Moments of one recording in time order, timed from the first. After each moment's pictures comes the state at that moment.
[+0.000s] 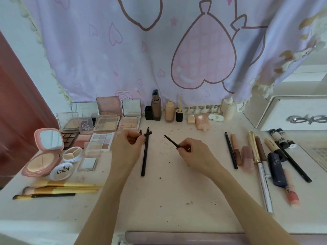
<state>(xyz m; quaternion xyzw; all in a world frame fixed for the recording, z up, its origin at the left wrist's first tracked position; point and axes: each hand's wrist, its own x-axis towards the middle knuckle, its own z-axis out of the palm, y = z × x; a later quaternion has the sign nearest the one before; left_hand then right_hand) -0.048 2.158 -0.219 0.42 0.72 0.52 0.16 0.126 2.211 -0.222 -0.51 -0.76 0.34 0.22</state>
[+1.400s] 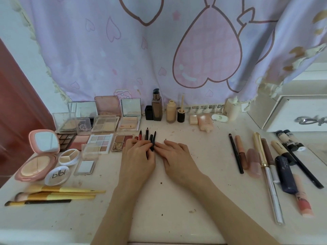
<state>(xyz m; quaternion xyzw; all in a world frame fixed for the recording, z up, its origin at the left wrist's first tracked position) -0.042 2.167 -0.258 0.60 0.73 0.32 -0.04 0.083 2.214 -0.253 -0.38 -0.91 0.09 0.12</state>
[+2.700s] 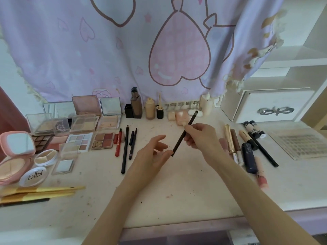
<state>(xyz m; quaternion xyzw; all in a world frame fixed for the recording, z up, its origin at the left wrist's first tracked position) 0.020 2.156 -0.245 0.66 0.59 0.40 0.23 0.170 2.211 -0.193 -0.56 -0.54 0.48 0.41</state>
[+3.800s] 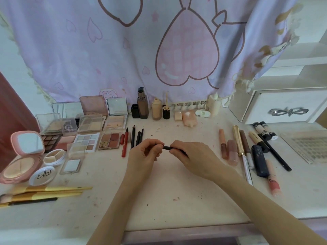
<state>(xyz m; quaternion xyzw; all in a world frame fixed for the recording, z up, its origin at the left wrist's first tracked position) 0.007 2.153 -0.239 0.53 0.56 0.56 0.28 0.161 2.199 -0.216 -0.40 -0.90 0.11 0.15</state>
